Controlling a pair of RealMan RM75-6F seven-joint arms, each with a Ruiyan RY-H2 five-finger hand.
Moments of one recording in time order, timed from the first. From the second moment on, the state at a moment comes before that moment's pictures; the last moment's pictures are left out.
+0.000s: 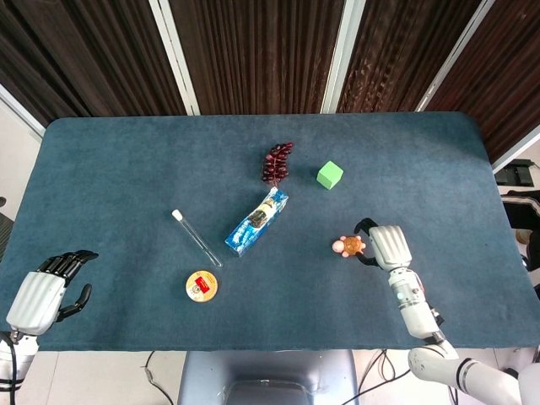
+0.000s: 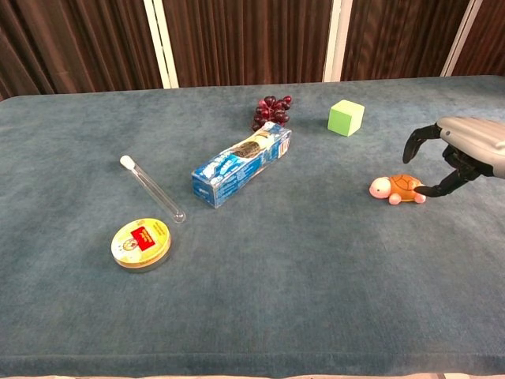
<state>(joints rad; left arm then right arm) -0.20 -1.15 -0.01 -1.51 1.66 1.51 -0.09 0.49 -1.64 0.21 -1.15 -1.30 1.05 -0.11</state>
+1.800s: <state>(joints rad) -0.21 -1.15 0.00 -1.52 1.65 1.49 -0.08 0.49 -1.64 0.16 -1.10 -1.35 1.12 -0.04</state>
